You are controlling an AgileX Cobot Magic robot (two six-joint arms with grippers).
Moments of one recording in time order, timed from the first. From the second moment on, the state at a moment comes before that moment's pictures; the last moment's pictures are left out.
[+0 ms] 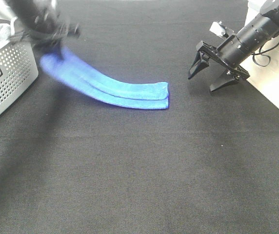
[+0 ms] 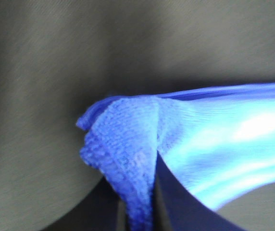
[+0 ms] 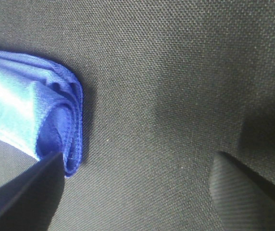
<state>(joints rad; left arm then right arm) -0.19 2.43 -2.33 -0.20 1.21 -0.10 0.01 2.48 -2.07 0.59 1.15 -0.25</state>
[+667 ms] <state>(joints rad) -0.45 2.56 -2.34 -0.41 0.95 -0.29 0.01 2.48 -2.07 0.61 1.15 -0.25</state>
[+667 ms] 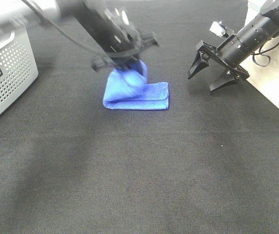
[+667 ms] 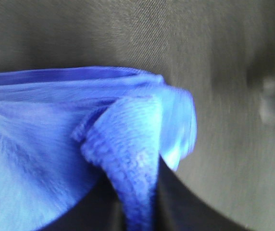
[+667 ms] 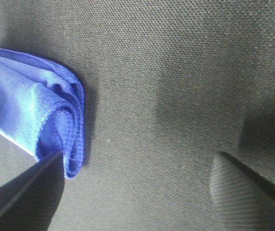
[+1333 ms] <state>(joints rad) -0.43 2.55 -2.41 -0.64 0.75 -0.28 0.01 2.41 -2.07 0.73 1.18 -0.25</state>
